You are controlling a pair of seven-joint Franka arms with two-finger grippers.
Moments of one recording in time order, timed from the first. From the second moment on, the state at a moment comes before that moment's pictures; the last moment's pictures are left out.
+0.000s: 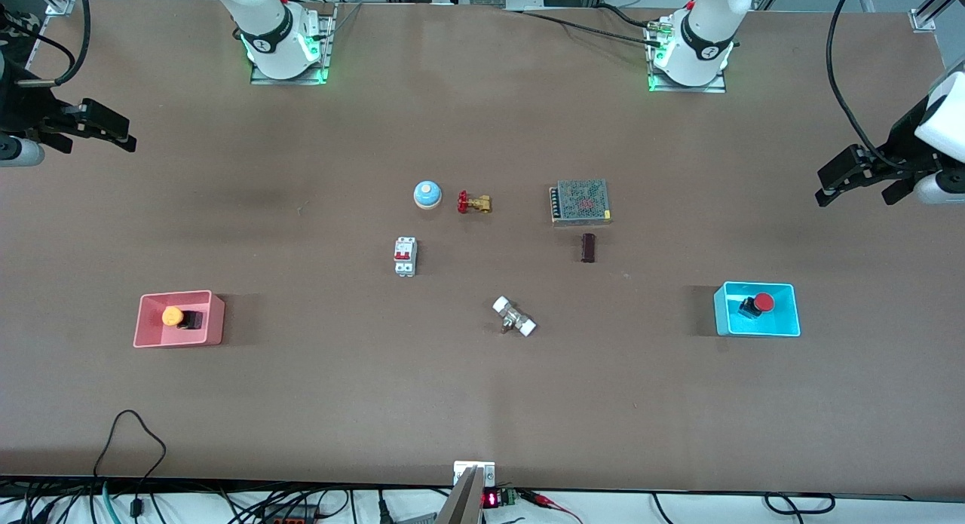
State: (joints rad) left arm 0.05 -0.01 -0.07 -1.65 -0.02 1.77 -0.07; right arm 0.17 -0.05 -0.19 -1.67 0.00 1.54 -0.04
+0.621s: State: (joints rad) left arm 0.05 0.05 -0.06 -1.65 0.00 1.78 -0.05; right arm 0.17 -0.02 -0.20 -1.70 0.00 1.59 -0.04
